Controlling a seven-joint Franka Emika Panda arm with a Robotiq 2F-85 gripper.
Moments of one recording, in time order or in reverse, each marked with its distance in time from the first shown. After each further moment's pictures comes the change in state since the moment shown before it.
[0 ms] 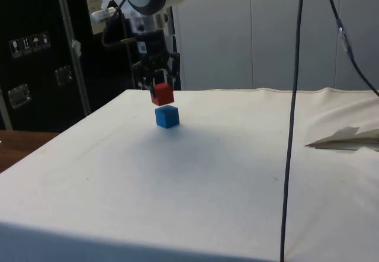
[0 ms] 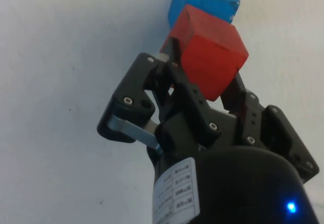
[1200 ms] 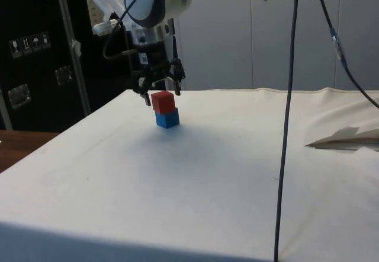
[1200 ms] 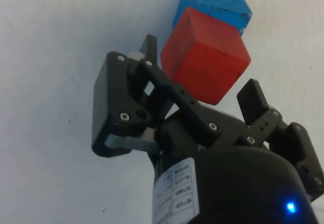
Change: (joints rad) arm 0.000 0.055 0.001 0.013 0.025 0.018 -0.004
